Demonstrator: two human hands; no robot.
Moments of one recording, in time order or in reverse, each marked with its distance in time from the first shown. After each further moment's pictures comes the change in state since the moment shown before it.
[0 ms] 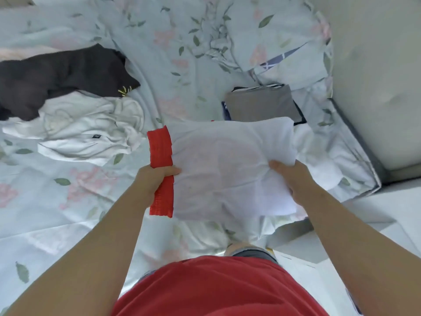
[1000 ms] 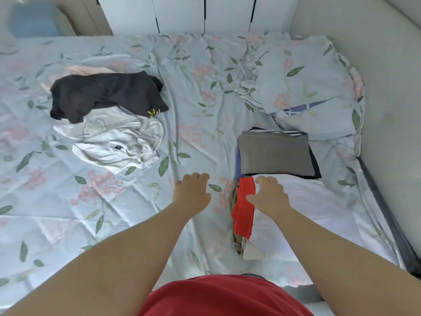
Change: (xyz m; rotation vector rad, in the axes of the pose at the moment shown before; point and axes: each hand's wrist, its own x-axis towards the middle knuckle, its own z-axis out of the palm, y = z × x) left_hand 0.008 0.030 0.120 1.310 0.287 0.551; right_hand 0.068 -0.059 0.021 -1.183 -0.193 -0.394
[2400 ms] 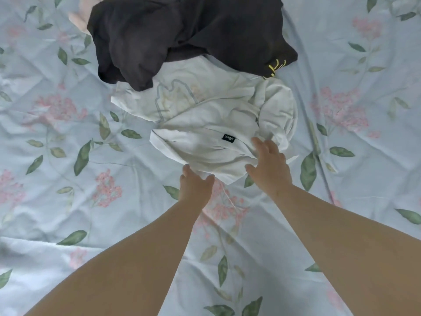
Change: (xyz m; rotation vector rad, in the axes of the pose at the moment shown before) left_hand 0.154 -0.445 0.074 -0.783 -0.159 -0.753; right_hand 0.207 -0.395 0.272 0.075 -0.072 -0.131
